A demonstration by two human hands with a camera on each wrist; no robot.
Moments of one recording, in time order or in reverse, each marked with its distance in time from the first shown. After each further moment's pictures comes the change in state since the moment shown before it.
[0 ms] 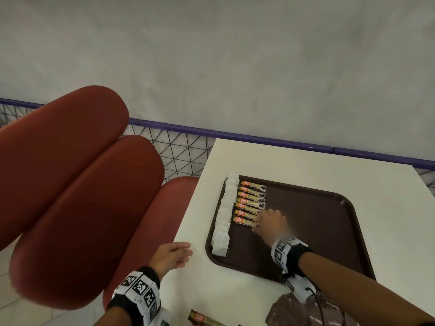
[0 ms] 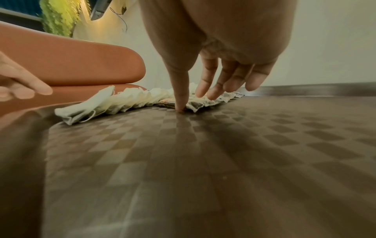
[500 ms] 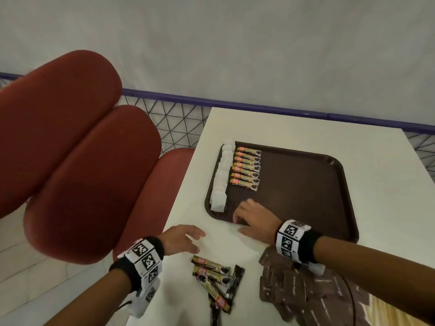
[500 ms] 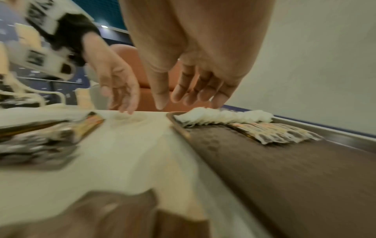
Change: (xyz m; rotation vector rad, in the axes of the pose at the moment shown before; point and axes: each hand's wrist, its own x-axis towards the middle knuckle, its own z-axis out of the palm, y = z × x) left_hand -0.041 -0.018 0.001 0.780 -0.459 0.080; right_hand -0.101 -0.030 -0.019 -0.045 -0.258 -0.601
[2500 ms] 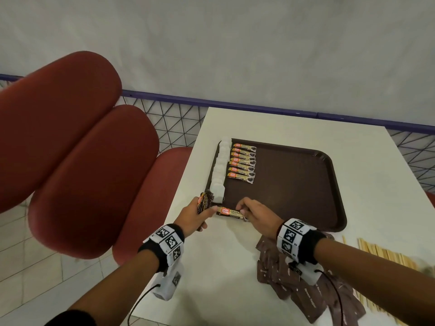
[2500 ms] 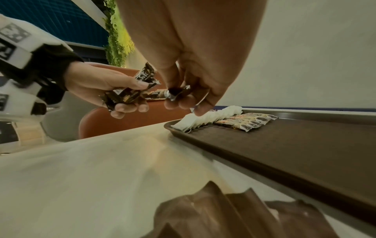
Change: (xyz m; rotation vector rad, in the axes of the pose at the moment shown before) left_hand 0.008 0.030 0.027 -0.346 0.378 0.152; right_hand -0.031 -0.020 0.008 0.482 0.117 0.237
